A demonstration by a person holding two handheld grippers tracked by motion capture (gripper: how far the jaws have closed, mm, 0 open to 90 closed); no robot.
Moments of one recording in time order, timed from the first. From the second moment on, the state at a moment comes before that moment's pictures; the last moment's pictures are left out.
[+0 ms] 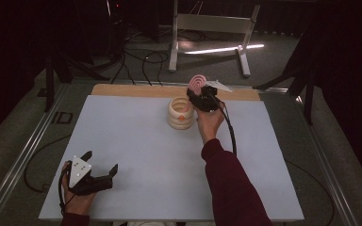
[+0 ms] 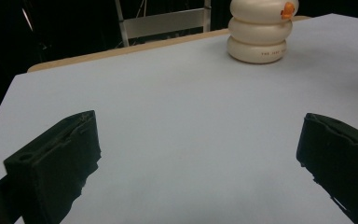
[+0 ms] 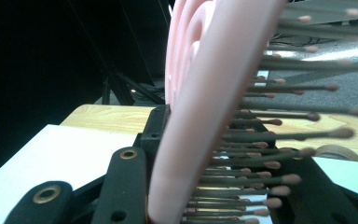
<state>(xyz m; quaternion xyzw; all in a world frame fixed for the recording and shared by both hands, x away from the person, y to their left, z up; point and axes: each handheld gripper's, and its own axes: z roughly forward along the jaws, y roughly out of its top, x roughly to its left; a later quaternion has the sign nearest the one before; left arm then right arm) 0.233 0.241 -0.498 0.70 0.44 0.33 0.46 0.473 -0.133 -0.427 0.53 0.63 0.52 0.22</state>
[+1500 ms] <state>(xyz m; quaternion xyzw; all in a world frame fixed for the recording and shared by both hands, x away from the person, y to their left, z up) 0.232 0.243 -0.498 0.70 0.44 0.33 0.46 0.477 -0.127 -0.443 0.54 0.63 0.52 0.22</state>
